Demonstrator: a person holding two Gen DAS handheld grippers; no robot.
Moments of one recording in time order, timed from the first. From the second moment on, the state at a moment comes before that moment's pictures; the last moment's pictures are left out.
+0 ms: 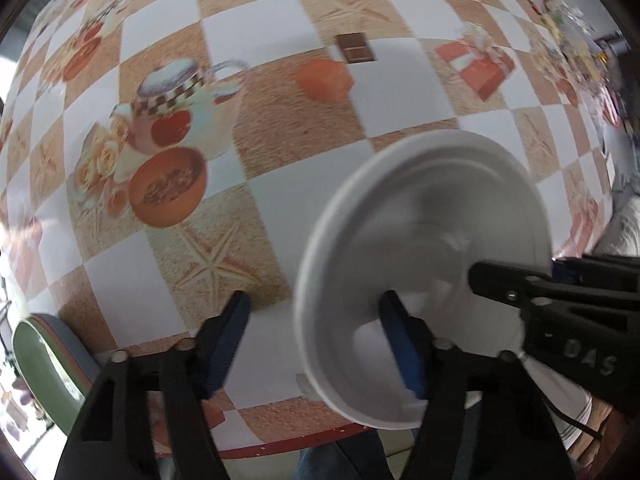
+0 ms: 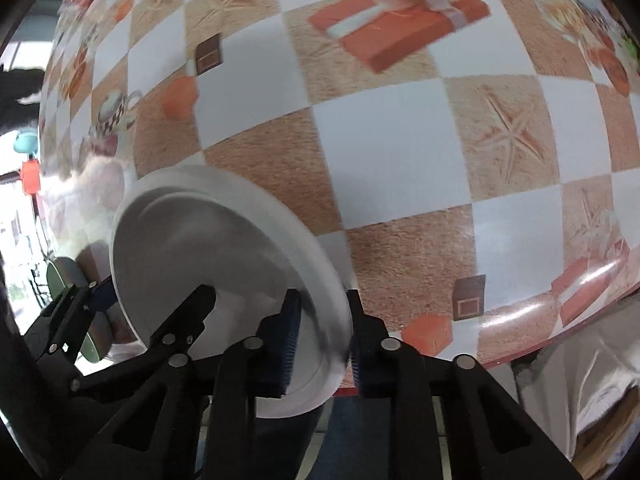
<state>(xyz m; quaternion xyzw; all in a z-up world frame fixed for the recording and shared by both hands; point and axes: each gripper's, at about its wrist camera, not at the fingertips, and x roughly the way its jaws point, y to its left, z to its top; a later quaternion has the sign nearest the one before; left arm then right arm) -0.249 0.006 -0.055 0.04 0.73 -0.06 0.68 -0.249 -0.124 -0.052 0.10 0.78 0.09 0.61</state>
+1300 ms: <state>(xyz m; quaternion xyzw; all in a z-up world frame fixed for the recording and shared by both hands) -0.296 0.101 -0.041 -0.06 0.71 0.02 0.70 -0.252 0.050 -0.043 -0.04 0.78 0.17 0.60</state>
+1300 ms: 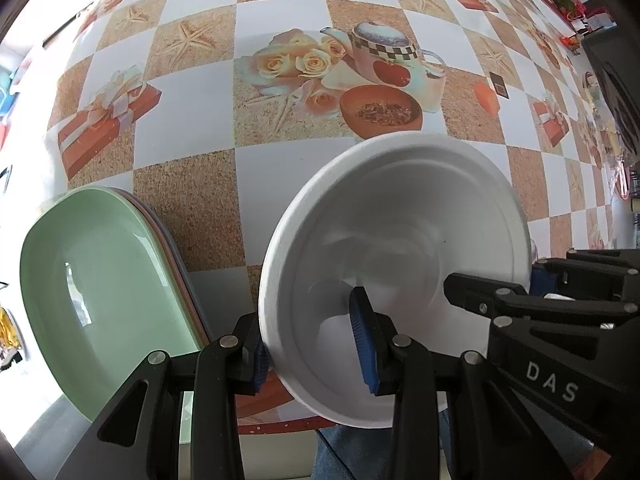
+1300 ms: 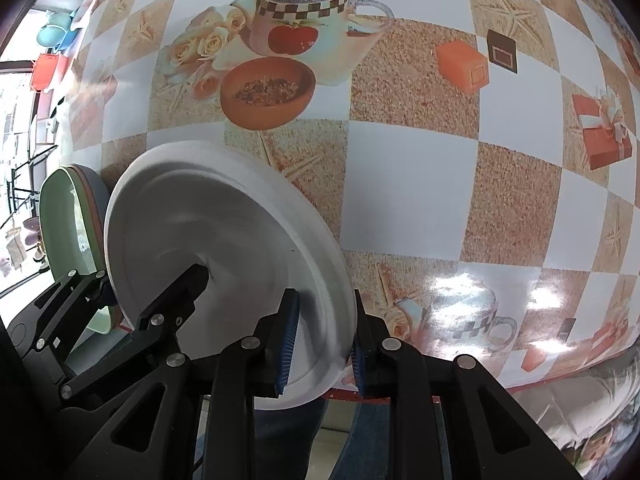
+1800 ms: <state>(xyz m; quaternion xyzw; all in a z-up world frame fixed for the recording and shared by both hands) -0.295 0.104 -0.036 -0.05 0.72 0.02 0.70 -0.253 0.026 -0.046 -0.03 0.79 0.18 0.59</state>
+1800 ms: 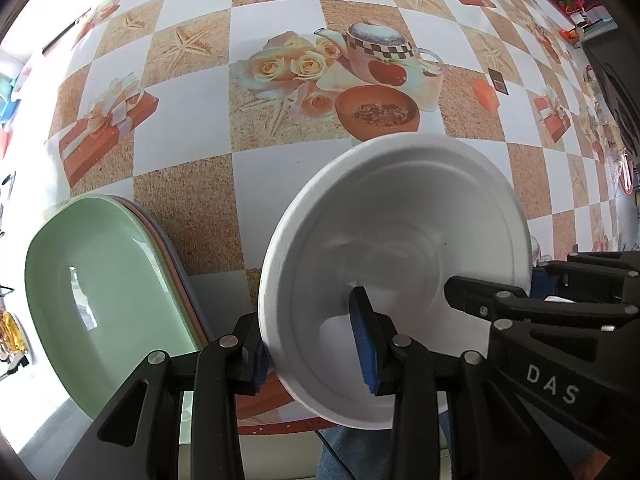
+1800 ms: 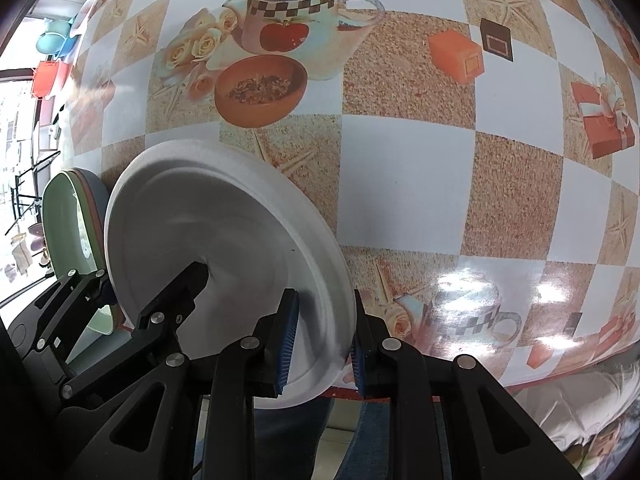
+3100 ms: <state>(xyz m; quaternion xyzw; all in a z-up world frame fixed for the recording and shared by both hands) -0.298 0.081 -0.031 0.00 0.72 0.03 0.69 -0.275 0.011 -0.051 -0.01 0.79 0.18 0.58</state>
